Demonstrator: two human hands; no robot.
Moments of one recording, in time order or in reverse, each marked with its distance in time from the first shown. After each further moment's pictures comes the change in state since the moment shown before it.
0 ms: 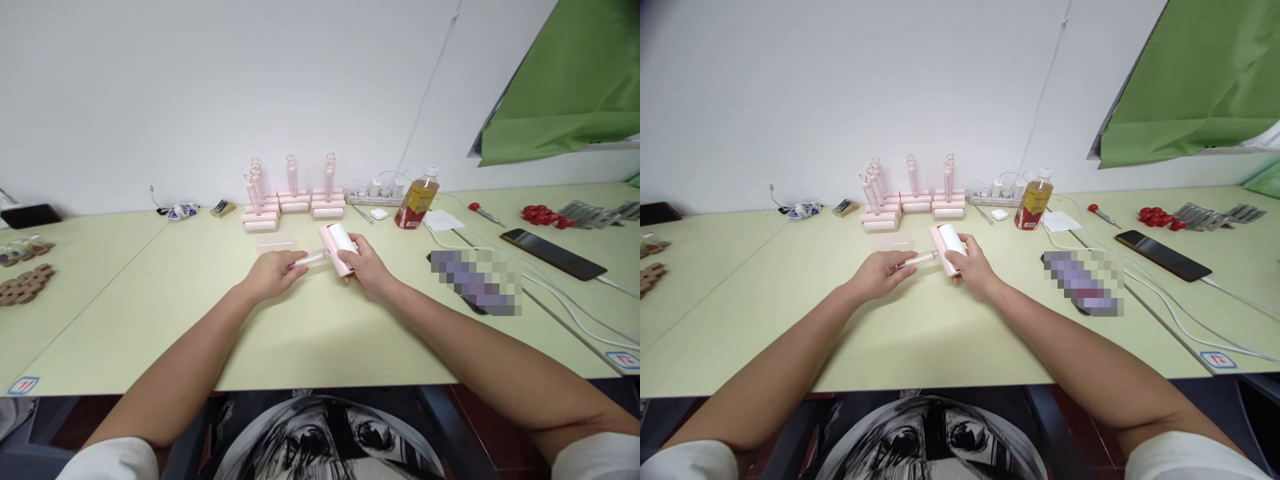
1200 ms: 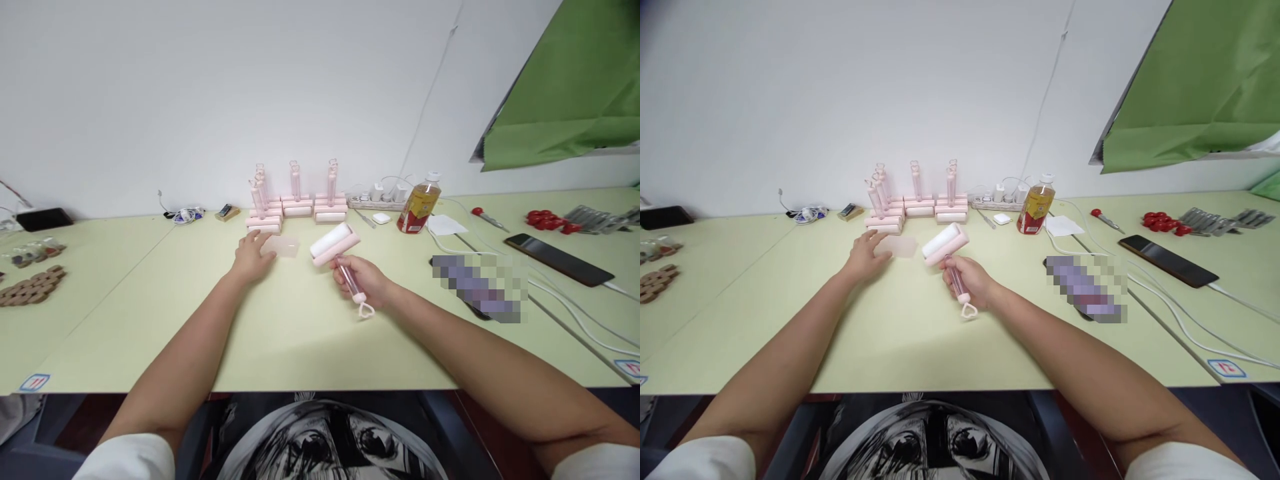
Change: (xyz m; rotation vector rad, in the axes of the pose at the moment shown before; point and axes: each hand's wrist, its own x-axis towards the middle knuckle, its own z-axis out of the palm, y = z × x) left_hand 0.016 -0.079 -0.005 0.170 0.243 -0.384; right_hand -0.006 -0.002 0.004 0.218 -0.256 0.323
